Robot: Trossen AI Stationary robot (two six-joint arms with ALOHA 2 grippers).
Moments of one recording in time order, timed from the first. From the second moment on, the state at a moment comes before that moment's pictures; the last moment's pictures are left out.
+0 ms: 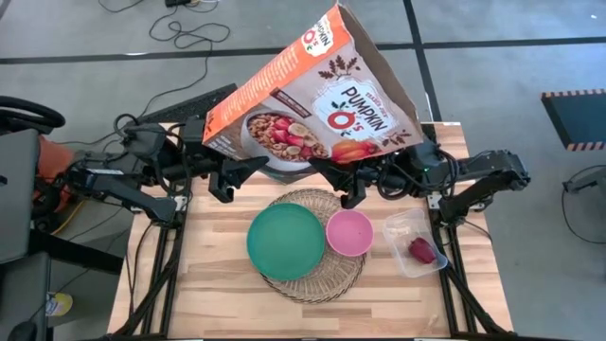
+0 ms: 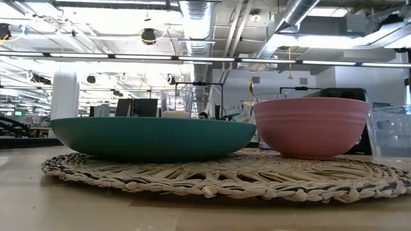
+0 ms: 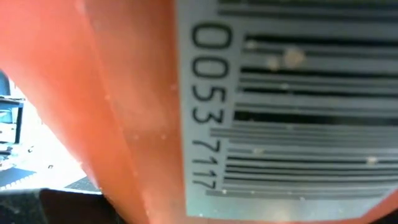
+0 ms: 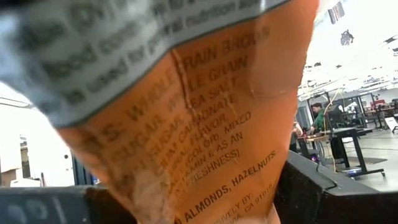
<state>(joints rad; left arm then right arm) -0.12 1.21 1.45 0.07 -0.26 -0.07 0.16 1.46 1.41 0.51 0.22 0.12</state>
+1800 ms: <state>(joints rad) -0.12 1.06 1.41 -0.29 -0.21 -0.11 0.57 0.88 1.35 -0.29 0.35 0.12</state>
